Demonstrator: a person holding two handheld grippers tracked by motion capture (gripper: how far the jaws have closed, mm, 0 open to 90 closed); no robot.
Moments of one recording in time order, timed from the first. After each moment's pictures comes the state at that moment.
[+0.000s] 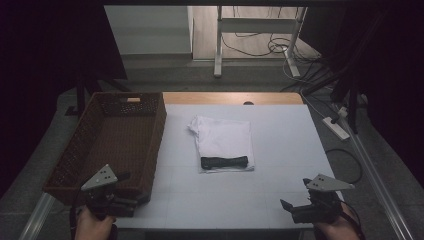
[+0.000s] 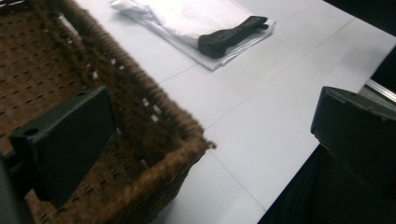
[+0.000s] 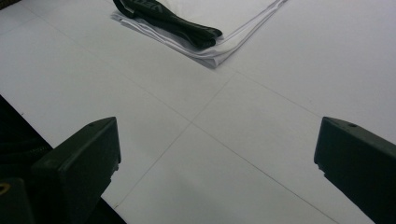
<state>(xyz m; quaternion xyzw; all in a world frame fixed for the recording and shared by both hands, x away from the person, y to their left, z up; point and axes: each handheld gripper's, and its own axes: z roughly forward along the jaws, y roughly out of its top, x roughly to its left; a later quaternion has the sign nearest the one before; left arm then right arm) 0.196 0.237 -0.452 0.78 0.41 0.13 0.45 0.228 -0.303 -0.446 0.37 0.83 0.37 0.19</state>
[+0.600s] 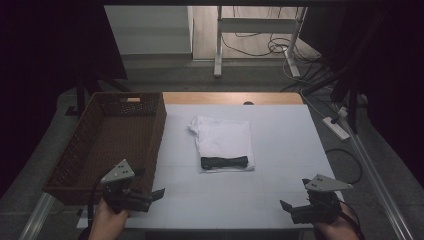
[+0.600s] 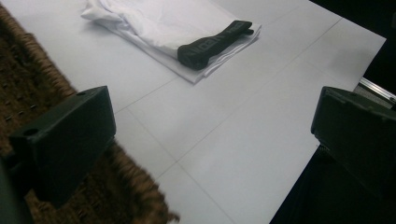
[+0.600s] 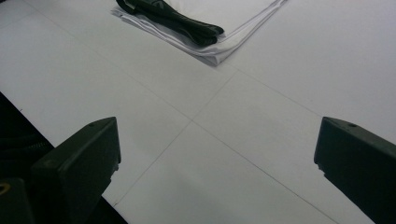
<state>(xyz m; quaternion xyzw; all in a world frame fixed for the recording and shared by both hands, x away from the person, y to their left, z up) 0.215 0.205 -0.450 0.79 0.39 0.11 0.46 0.228 -0.301 -0.446 0.36 0.84 0.36 0.20</state>
